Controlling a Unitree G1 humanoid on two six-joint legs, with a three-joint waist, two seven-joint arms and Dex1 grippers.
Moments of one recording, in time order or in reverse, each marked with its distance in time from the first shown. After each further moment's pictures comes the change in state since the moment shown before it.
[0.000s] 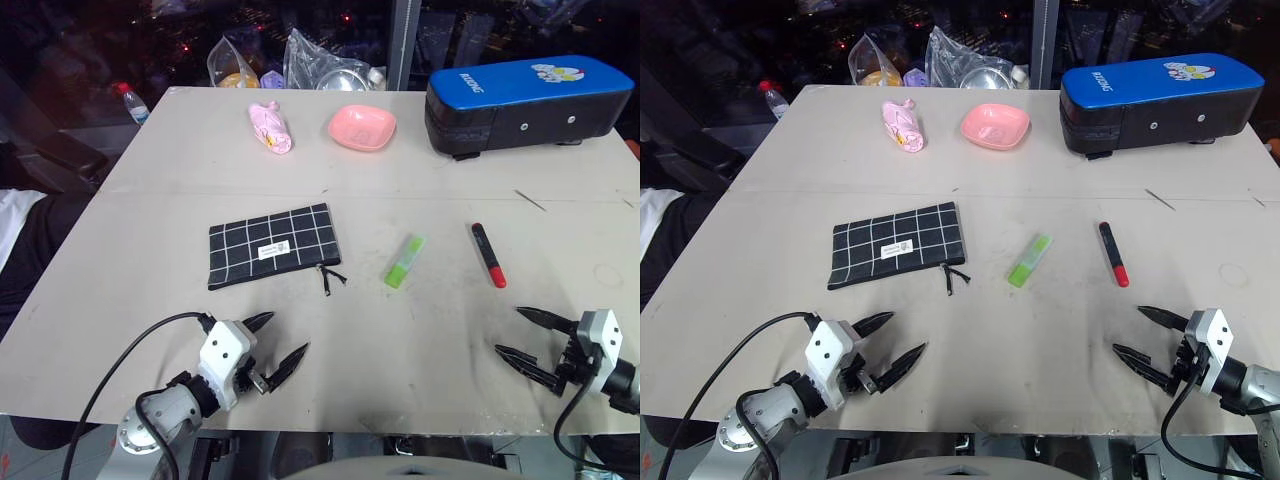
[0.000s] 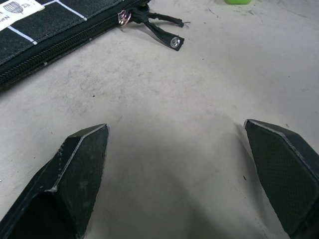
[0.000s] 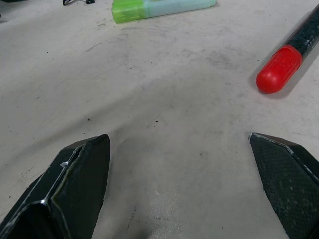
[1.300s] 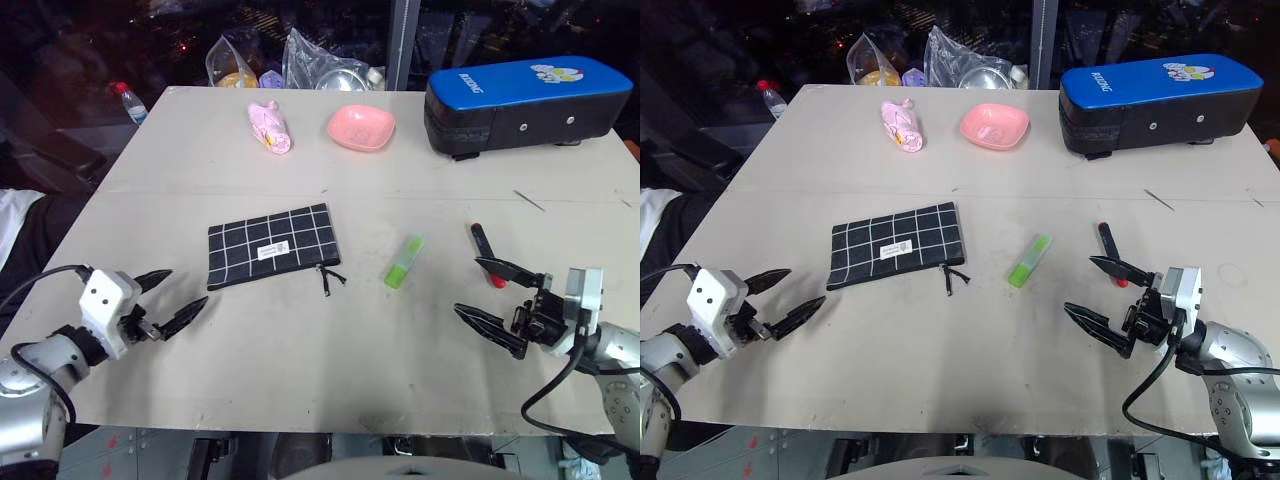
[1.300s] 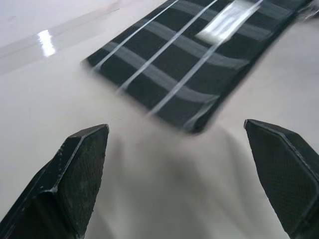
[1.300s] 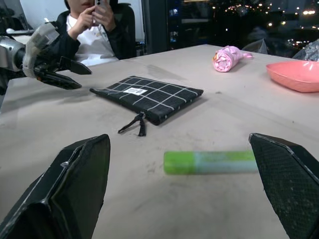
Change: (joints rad) left arm -0.316 0.282 0.357 0.613 -0.123 -0.121 -0.284; right arm -0.153 0.102 0.087 -0.318 0.165 0.138 -0.082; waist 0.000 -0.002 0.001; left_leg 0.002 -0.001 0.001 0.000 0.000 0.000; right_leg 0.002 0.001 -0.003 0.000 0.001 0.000
